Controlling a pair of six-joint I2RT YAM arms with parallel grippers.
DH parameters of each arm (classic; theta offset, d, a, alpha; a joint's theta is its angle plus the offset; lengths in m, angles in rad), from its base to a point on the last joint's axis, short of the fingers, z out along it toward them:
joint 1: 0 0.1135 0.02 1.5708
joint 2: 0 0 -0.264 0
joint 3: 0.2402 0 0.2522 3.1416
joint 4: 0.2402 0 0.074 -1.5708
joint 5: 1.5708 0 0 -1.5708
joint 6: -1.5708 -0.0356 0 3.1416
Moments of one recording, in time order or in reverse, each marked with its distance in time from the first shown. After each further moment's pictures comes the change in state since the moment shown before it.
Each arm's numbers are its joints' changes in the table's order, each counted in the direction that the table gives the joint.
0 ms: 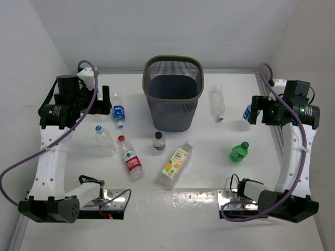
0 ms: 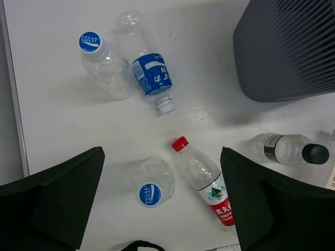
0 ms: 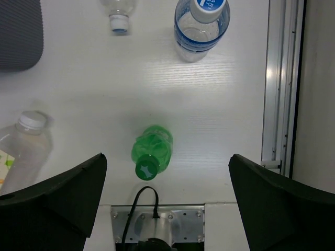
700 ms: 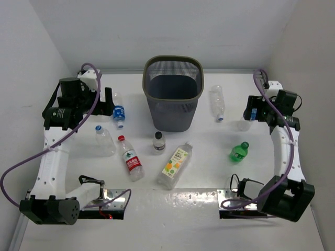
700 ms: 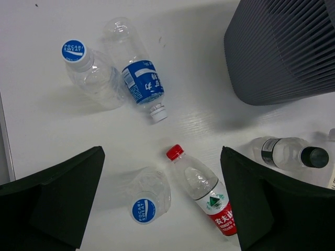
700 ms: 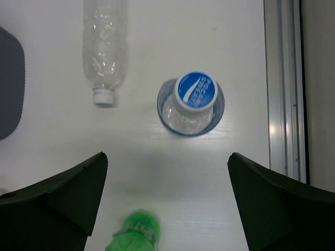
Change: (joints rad) left arm 0.006 0.023 -0.095 -0.105 0.050 -0.010; right arm -0.035 0.009 -0.440 -0.660 -0.084 -0.008
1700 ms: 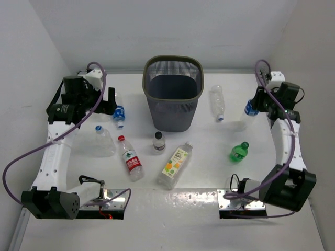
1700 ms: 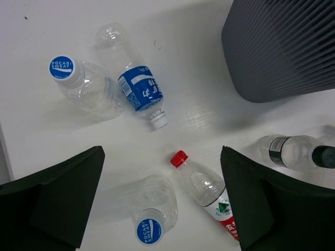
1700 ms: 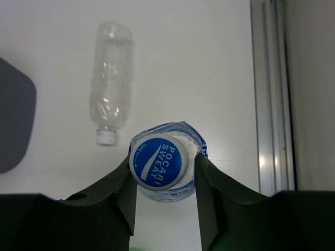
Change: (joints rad) left arm 0.000 -0.069 -0.016 -0.052 0.040 -0.053; right arm -0.006 -0.134 0.024 -0.212 -0.040 0.007
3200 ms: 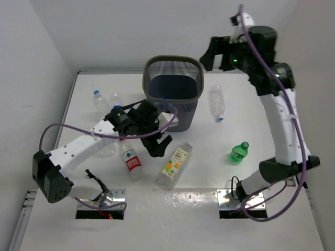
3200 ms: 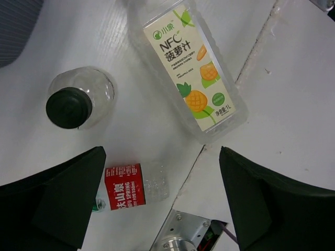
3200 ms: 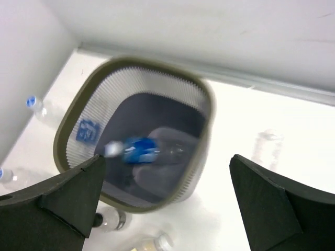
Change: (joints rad) left arm -0.777 -0.161 -0.063 0.143 0.130 -0.053; right arm 0.660 -0.305 1.103 0.553 0.166 -0.330
